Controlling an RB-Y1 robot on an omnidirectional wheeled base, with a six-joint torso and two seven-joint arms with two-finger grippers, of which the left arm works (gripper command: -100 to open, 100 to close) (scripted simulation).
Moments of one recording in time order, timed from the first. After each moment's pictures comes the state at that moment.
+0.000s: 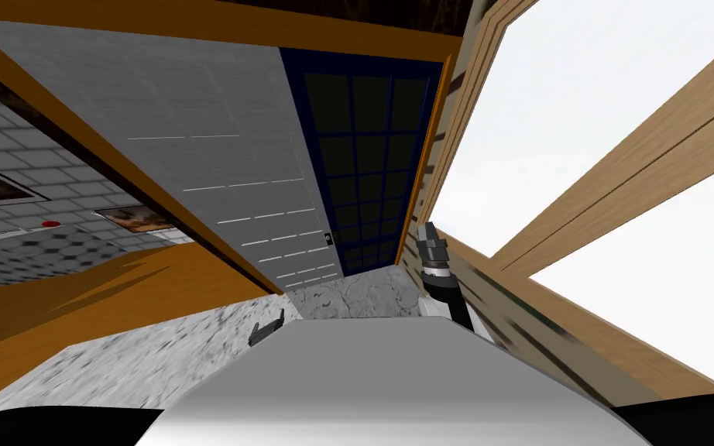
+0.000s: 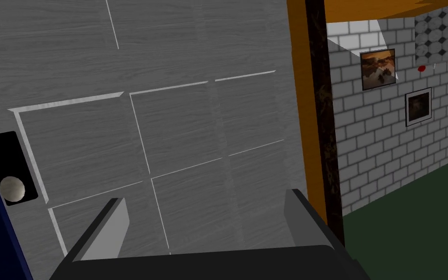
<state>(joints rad) 0.27 0.13 0.60 -0.75 -0.16 -0.78 -1.37</state>
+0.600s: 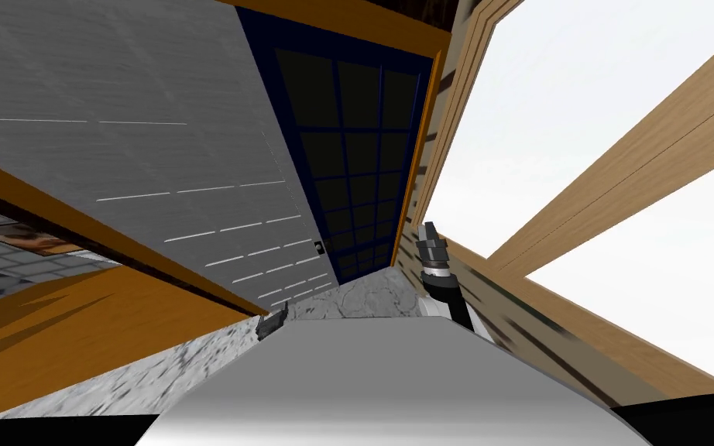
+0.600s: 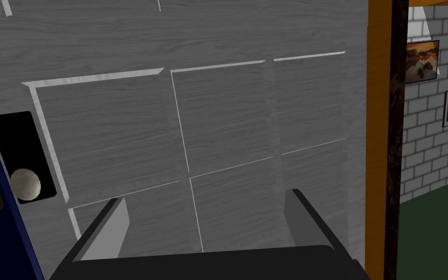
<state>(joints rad) 0.18 0.11 0.64 -0.71 -0.14 -0.78 -1.40</state>
